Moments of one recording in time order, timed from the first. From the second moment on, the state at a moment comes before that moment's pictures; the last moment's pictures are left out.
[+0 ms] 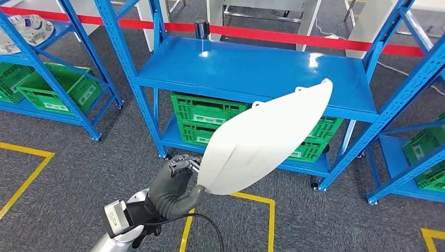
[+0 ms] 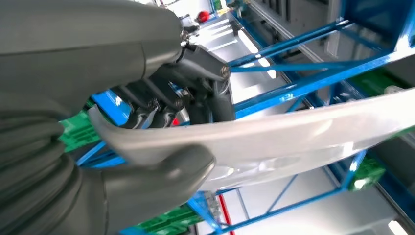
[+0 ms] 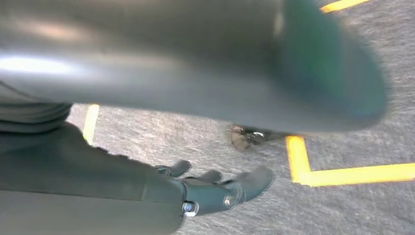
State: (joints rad) left arm -0.21 0.03 -0.60 -1.68 0.06 -0.17 -0.69; right arm -0.08 0.09 -1.20 -0.20 0.97 0.07 -0.11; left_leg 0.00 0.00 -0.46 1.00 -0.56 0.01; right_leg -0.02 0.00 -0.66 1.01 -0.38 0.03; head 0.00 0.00
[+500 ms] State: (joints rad) left arm -0.27 0.03 -0.62 -1.73 0.11 -0.20 -0.62; right arm -0.08 0.09 -1.24 -0.20 0.98 0.08 0.19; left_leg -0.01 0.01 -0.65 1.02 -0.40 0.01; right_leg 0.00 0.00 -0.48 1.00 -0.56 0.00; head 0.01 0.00
